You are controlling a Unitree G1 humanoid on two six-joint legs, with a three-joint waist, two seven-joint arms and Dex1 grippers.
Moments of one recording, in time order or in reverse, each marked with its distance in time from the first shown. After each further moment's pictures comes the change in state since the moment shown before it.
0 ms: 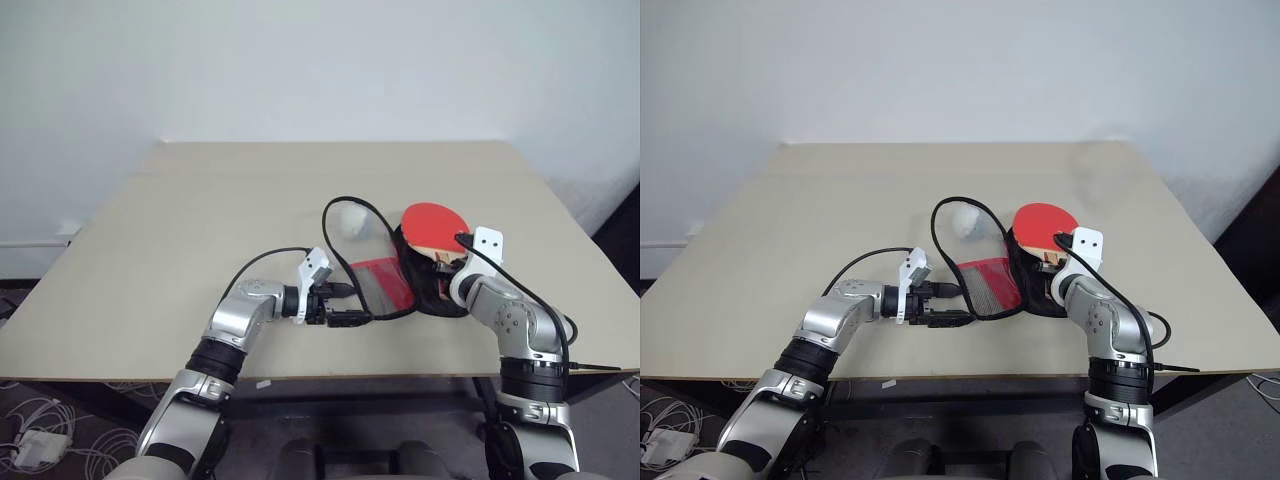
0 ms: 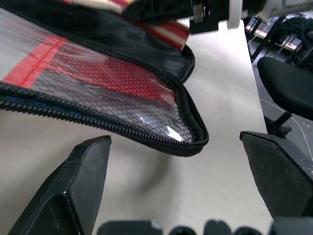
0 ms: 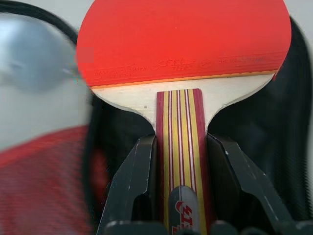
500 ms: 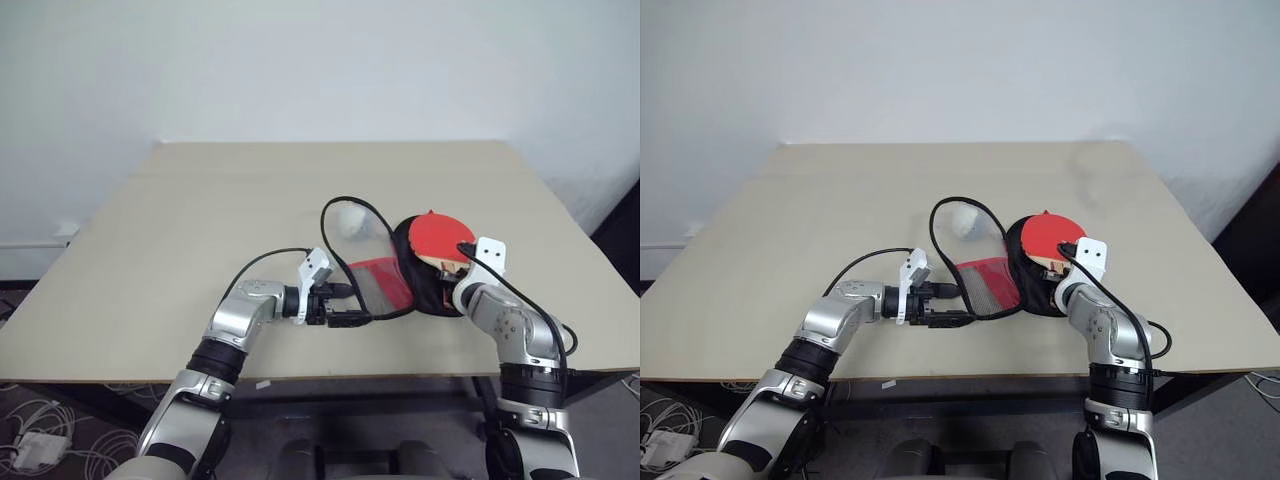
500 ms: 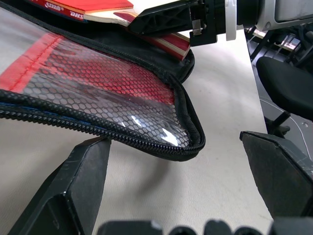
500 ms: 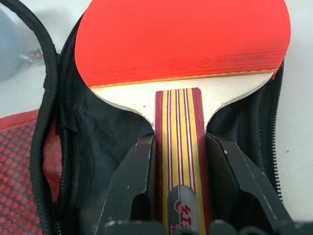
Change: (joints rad) left arm 0.000 -0.005 0.000 0.010 0.001 -0.002 0.000; right arm 0.013 0.012 0.010 0.020 -0.021 -0.026 0.000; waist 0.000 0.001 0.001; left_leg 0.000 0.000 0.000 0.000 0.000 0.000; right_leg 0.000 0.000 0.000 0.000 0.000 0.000
